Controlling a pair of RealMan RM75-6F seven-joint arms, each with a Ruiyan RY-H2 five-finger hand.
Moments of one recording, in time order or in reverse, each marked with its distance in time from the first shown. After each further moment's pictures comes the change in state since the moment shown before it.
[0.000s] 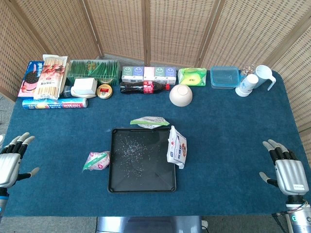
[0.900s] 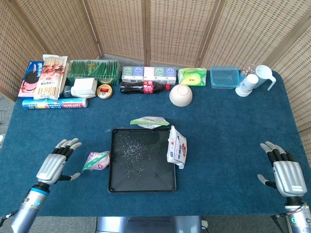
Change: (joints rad) left arm -0.128 -0.235 0.032 0.066 0.088 -0.173 -0.093; right arm -0.002 0.015 -0.013 -0.025 -0.009 -0.010 0.015
